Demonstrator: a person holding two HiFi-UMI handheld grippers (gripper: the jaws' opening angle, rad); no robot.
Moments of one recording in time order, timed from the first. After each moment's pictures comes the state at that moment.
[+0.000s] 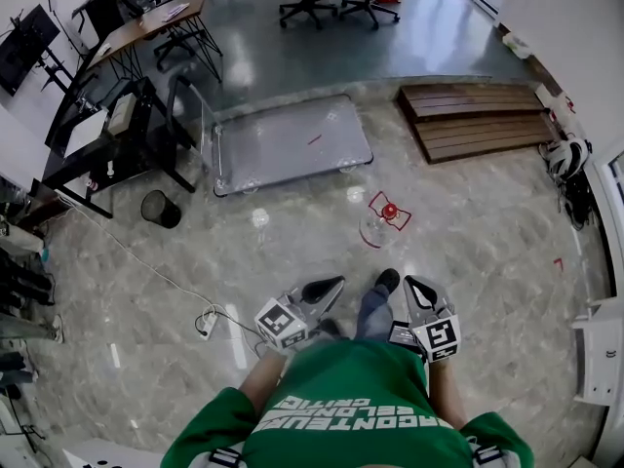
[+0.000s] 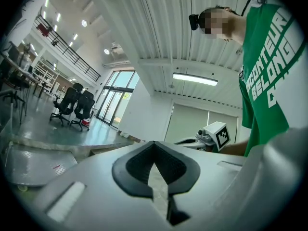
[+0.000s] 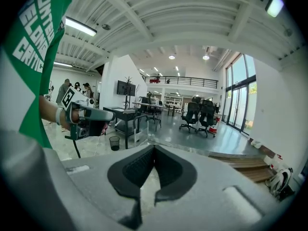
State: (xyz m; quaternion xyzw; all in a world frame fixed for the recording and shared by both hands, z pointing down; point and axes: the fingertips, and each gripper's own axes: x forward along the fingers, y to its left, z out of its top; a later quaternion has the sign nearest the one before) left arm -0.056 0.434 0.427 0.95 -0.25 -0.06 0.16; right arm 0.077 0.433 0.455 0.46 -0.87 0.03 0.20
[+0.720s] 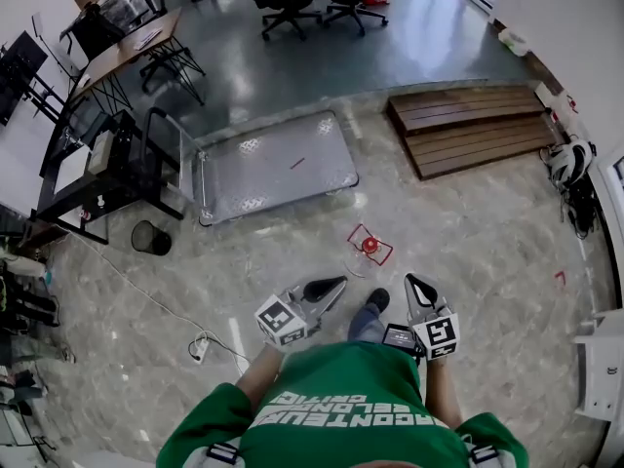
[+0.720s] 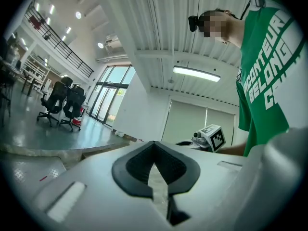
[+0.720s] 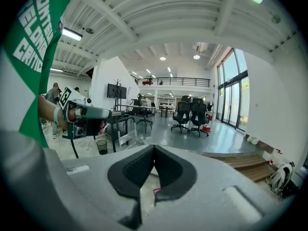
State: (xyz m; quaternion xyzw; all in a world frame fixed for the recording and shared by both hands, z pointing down) left arm 0.065 0.285 0.420 0.96 -0.21 -0.04 0.15; right arm 0.197 0.281 0.462 0.49 -0.86 0.05 0.17
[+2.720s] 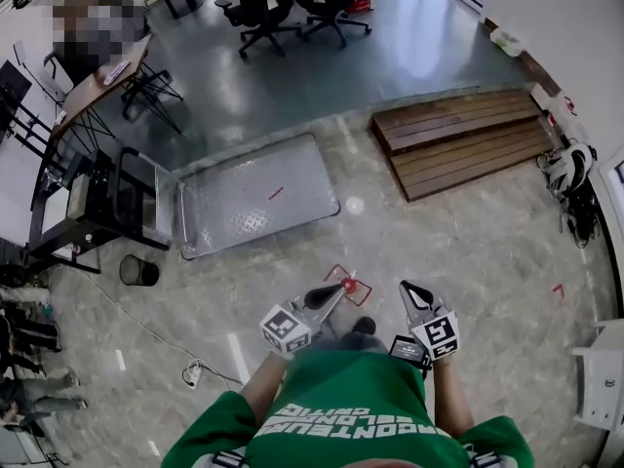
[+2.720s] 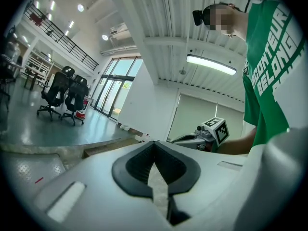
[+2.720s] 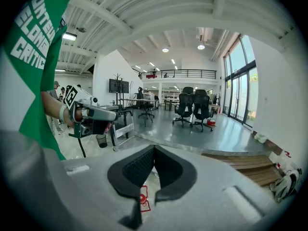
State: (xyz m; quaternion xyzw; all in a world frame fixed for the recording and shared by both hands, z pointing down) left arm 0.173 0.139 0.474 0.96 -0.23 -0.01 0.17; right arm 0.300 0.143 0.504 0.44 -0.87 0.06 0.20
